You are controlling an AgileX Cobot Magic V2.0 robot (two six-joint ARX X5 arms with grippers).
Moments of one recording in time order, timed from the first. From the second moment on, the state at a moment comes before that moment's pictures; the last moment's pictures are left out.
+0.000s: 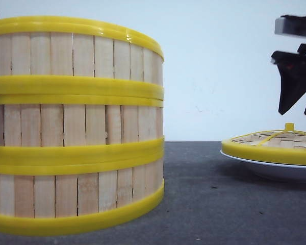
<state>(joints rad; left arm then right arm) -0.20 1.04 1.22 -0.89 -0.03 0.00 0.12 1.30 0.89 -0.43 -0.14 0.01</state>
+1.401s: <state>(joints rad) -0.20 1.04 1.22 -0.89 -0.03 -0.02 0.16 1.42 1.00 -0.52 -0.20 0.01</state>
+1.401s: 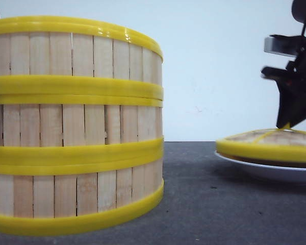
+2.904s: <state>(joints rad) -0.13 1.05 1.22 -0.88 -0.08 -0.04 0.87 1.72 1.85 -0.92 -0.21 -0.05</state>
